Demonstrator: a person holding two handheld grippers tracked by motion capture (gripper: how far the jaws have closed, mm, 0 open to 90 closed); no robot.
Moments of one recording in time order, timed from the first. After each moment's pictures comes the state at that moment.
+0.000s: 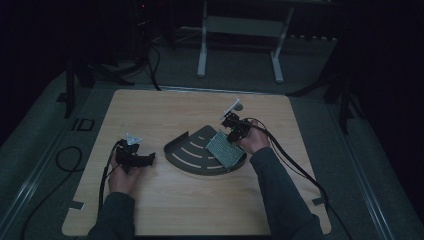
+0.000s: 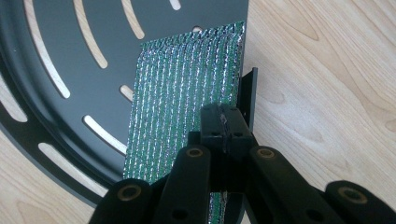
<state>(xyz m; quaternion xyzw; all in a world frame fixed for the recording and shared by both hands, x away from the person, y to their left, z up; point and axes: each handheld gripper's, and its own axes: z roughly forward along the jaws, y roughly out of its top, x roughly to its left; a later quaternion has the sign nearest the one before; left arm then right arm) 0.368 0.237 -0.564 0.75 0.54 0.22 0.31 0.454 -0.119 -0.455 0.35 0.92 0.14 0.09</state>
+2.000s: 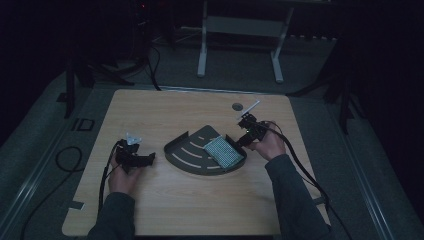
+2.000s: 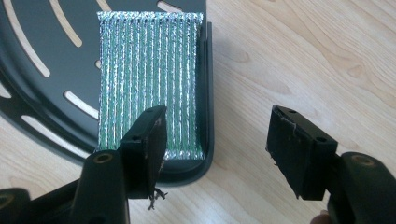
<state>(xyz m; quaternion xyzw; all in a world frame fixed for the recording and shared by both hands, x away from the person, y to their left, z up) 0.368 0.237 -0.564 0.75 0.54 0.22 0.31 0.437 -0.168 -0.444 0.40 0.90 0.16 0.10</state>
